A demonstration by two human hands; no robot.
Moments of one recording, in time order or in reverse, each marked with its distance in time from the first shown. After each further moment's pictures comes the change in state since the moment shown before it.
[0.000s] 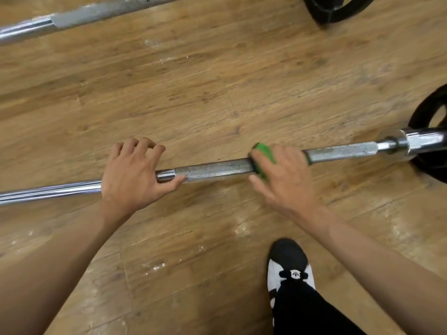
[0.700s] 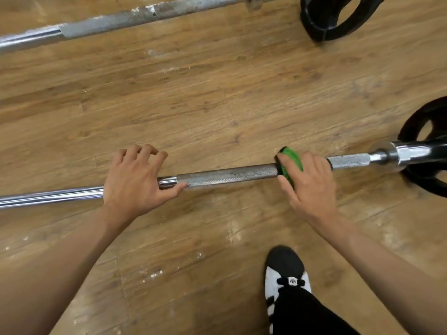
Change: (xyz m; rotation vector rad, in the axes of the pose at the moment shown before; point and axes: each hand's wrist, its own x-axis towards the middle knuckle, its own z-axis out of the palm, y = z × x) left_hand 0.000 -0.002 0.001 -0.004 0.013 0.006; right_hand -0.017 0.038 -0.010 -0.055 -0.006 0.147
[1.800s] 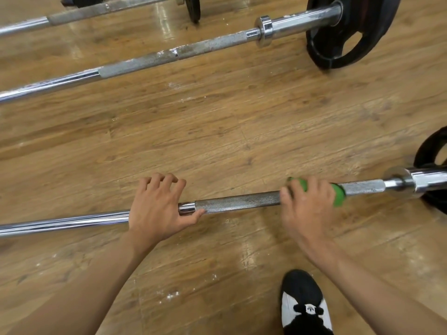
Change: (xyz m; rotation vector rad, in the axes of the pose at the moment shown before) left_hand -0.009 0.005 0.002 0.030 -0.018 -0.015; right_hand 0.008 -0.050 0.009 0.064 0.108 0.345
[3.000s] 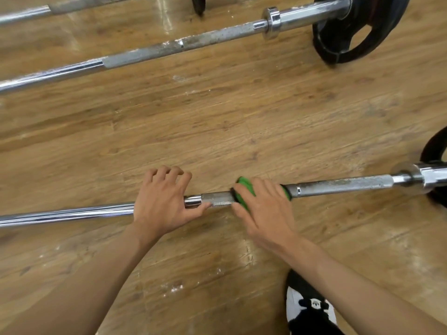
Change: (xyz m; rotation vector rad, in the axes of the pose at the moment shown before) left_hand 0.000 -0.001 0.000 -0.027 0.007 0.024; right_hand -0.017 -0.068 0.001 0.066 -0.321 -0.425
